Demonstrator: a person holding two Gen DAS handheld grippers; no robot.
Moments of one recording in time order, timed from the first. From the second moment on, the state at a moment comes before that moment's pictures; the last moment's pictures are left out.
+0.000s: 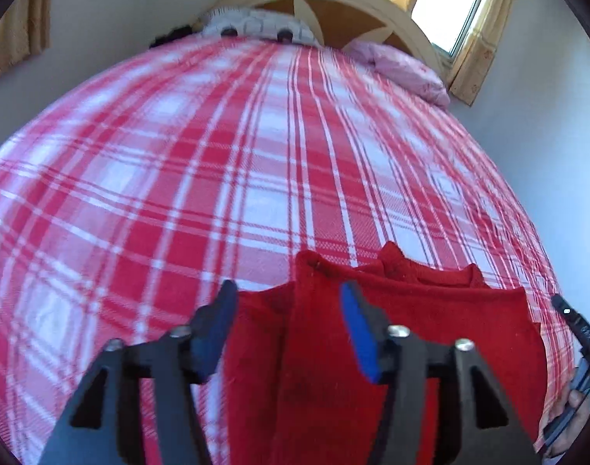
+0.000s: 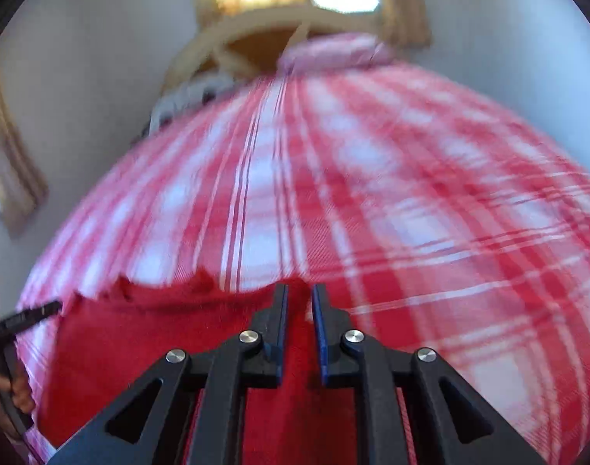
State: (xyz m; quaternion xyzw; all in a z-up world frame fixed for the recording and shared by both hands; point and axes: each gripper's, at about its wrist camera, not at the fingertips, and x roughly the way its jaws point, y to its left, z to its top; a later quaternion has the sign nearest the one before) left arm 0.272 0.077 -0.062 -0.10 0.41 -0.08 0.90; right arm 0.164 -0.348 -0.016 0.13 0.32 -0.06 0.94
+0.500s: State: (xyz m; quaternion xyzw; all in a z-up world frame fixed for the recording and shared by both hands) left arm 0.166 0.033 -0.080 -0.05 0.40 -0.10 0.91; right arm 0.044 -0.285 -0.082 0.12 0.38 -0.03 0.92
